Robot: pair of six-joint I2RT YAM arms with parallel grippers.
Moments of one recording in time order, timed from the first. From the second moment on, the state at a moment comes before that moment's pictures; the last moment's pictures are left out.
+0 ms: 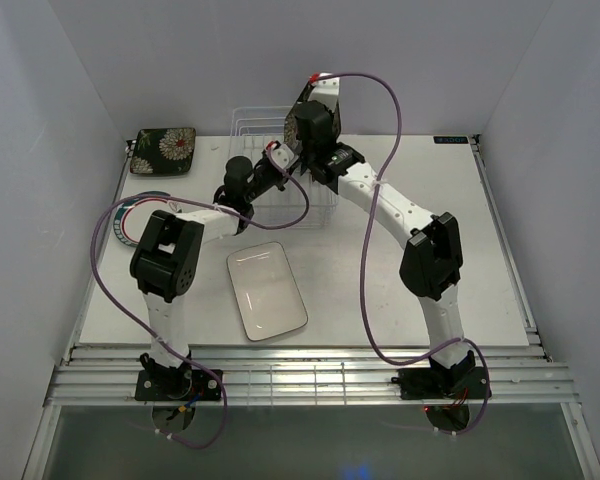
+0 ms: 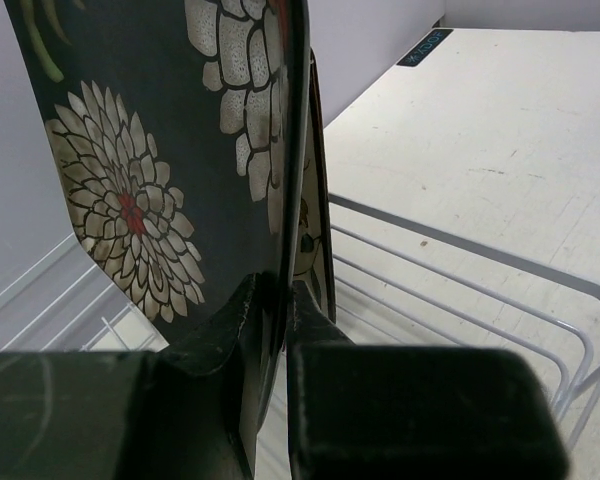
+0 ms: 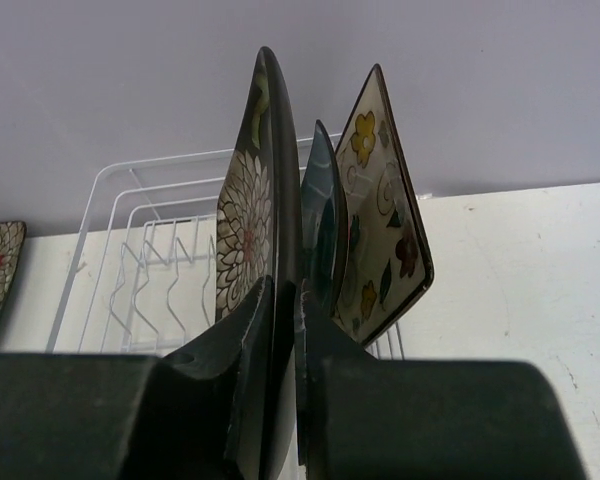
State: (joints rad) left arm -0.39 1.99 1.21 0.85 0.43 0.31; right arm 0.71 2.10 2.07 -0.13 0.68 0.24
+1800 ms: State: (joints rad) left arm -0.35 2.26 1.30 1.13 0.37 -0.03; right arm 0.75 2.07 1.79 0.20 0.59 0.09
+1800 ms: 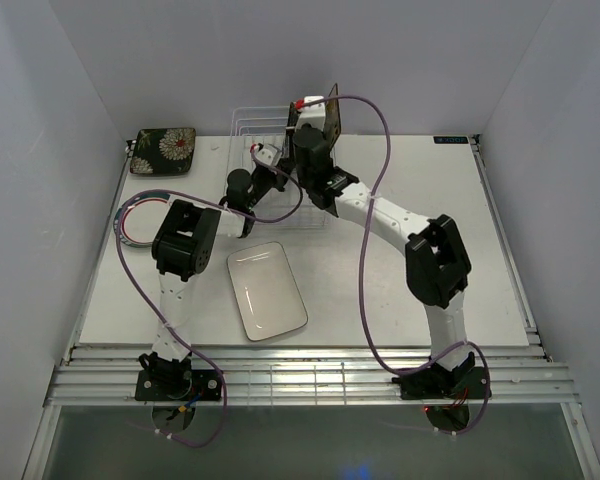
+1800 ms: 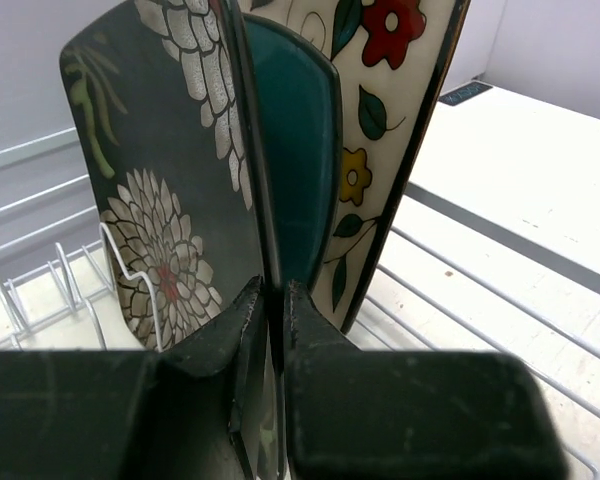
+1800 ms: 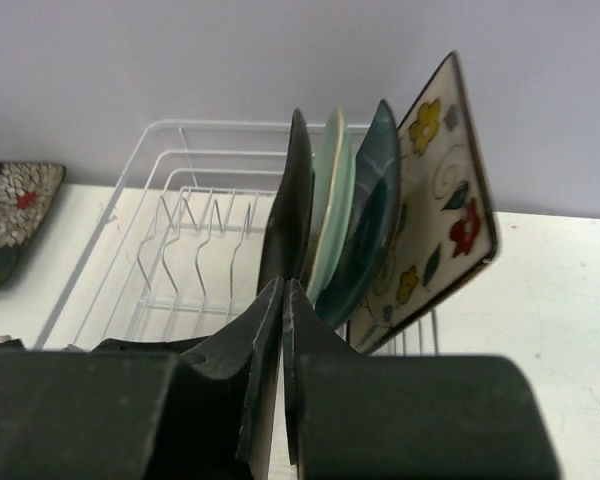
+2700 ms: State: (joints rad) left arm -0.34 2.25 1.22 1.25 0.39 -0.03; right arm 0.74 1.54 1.34 0.04 0.63 0.25
